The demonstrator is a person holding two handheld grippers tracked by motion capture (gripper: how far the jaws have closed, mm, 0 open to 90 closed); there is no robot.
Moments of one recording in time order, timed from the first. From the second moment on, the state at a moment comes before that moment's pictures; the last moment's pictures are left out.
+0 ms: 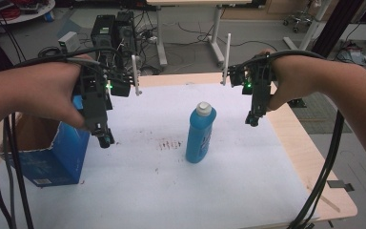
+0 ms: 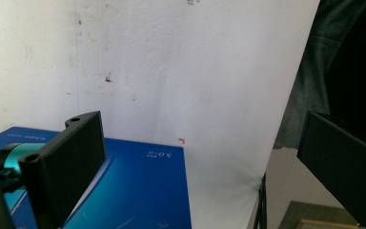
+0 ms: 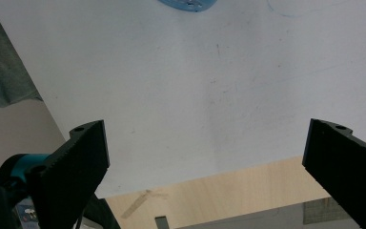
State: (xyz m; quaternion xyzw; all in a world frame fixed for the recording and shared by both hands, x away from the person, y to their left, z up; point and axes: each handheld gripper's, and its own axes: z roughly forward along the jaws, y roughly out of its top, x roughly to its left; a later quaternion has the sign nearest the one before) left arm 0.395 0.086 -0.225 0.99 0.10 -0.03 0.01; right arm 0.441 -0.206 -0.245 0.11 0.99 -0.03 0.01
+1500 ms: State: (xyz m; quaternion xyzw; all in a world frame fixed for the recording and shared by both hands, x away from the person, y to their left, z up) left arm 0.374 0.018 -0.243 0.94 0.28 -0.02 0.20; right arm 0.441 -0.226 -0.250 0.11 0.99 -0.02 0.01
